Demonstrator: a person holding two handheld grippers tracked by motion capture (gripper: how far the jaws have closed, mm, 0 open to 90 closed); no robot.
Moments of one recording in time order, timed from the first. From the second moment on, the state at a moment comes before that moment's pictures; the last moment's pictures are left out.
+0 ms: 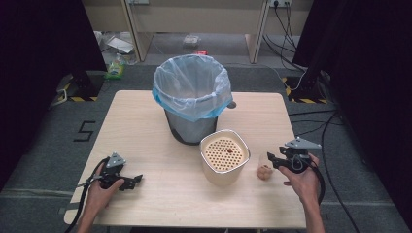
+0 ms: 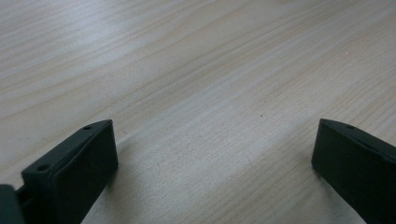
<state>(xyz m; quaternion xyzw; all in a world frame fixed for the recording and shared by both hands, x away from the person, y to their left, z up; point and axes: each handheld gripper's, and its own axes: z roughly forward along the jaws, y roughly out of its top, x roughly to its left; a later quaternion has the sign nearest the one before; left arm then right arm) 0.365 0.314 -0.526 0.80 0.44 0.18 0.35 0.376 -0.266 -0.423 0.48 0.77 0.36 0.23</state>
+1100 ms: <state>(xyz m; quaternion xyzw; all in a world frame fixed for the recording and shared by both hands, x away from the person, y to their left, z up) 0.365 0.314 -0.526 0.80 0.44 0.18 0.35 0.377 -0.267 -0.444 0.46 0.80 0.33 0.18</state>
